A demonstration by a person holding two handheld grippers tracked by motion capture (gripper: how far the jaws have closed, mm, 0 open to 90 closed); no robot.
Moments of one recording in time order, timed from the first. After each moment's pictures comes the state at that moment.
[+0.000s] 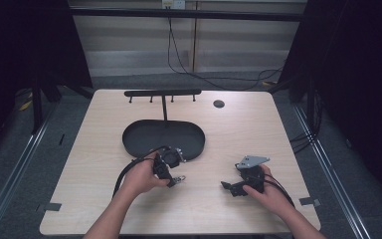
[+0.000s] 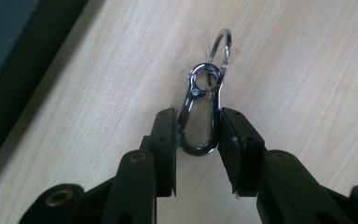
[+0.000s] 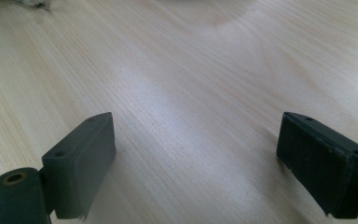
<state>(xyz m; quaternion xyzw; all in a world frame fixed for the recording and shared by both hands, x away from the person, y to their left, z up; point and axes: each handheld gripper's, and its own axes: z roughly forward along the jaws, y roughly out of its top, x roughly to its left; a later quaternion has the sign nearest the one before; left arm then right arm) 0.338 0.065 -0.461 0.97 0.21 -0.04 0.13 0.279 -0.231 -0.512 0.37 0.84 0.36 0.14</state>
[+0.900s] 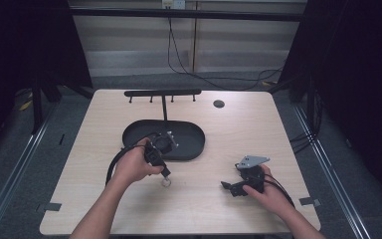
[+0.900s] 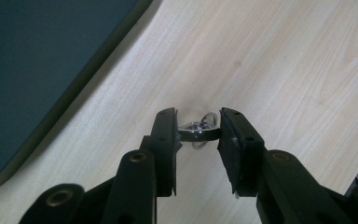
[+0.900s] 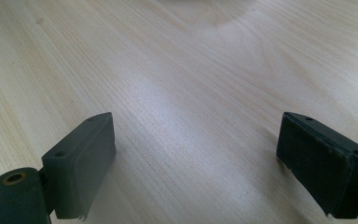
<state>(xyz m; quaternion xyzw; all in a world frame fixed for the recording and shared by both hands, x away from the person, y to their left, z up) 0.355 0.082 -0.419 0.95 0.26 -0.05 0.14 0.279 -0.231 -0.512 0.37 0.84 0.36 0.14</state>
